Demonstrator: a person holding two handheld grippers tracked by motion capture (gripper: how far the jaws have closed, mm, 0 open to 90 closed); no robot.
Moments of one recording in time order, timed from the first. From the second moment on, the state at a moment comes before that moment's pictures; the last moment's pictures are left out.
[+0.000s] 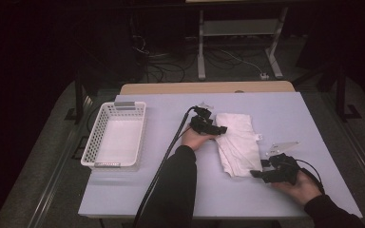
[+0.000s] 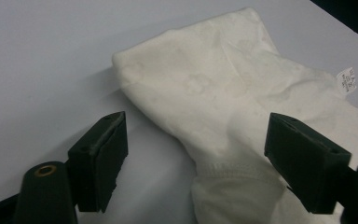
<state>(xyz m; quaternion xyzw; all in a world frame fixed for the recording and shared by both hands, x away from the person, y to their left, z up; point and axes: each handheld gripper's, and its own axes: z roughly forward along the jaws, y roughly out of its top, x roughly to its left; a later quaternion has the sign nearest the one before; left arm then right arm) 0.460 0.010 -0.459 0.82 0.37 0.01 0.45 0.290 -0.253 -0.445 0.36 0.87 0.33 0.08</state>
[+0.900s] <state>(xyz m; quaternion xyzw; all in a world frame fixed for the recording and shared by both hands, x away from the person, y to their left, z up) 0.468 0.003 -0.456 0.81 0.39 -0.03 0.44 0.286 -0.246 -0.438 0.32 0.88 0.35 0.07</state>
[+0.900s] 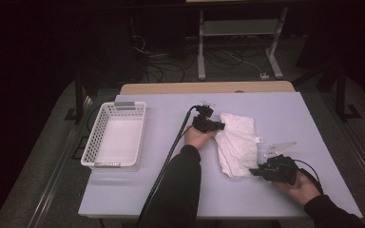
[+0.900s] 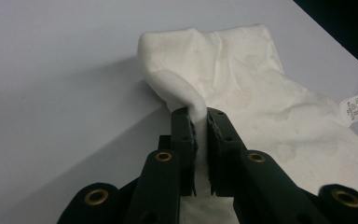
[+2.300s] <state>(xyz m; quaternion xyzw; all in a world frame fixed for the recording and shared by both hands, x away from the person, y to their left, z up) 0.457 0.051 -0.387 0.81 0.36 -0.01 0.46 0.274 -0.199 -0.374 0.24 0.87 0.41 0.08</state>
